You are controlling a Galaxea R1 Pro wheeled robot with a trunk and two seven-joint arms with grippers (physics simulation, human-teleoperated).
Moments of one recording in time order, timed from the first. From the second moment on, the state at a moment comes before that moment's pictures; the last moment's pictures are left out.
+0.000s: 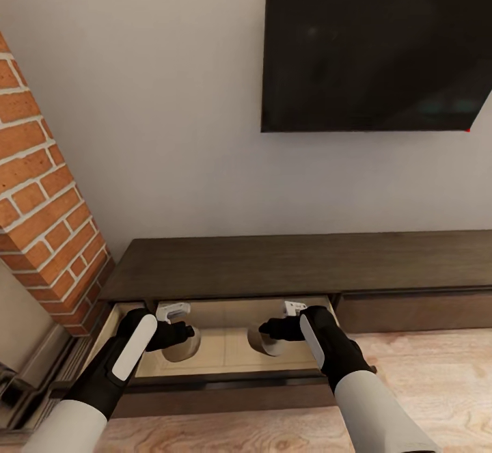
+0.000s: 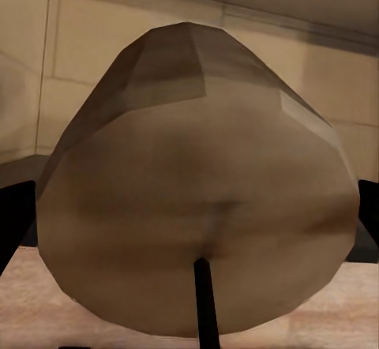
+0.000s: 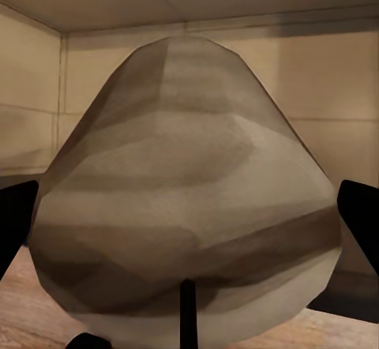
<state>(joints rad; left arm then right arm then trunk) -0.55 0.07 -0.18 -1.10 0.76 0.96 0.47 -0.69 0.15 0.00 -0.76 -0.07 0.82 0.16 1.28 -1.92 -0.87</state>
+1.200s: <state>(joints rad) -0.55 0.07 -0.21 -1.10 0.76 0.94 0.47 -0.69 0.15 0.00 -0.76 -0.08 0.82 0.19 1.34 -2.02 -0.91</state>
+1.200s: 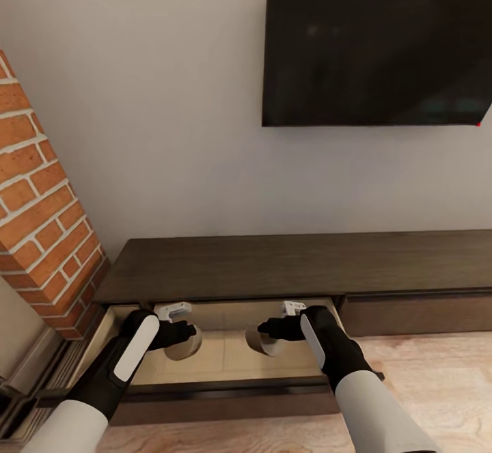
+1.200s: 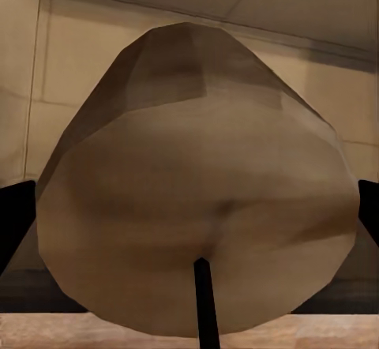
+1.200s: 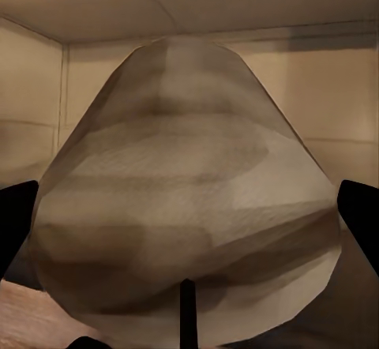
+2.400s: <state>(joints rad) -0.55 0.07 -0.21 -1.10 0.76 0.94 0.47 -0.69 0.15 0.00 -0.75 -0.07 0.82 0.19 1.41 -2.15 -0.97</state>
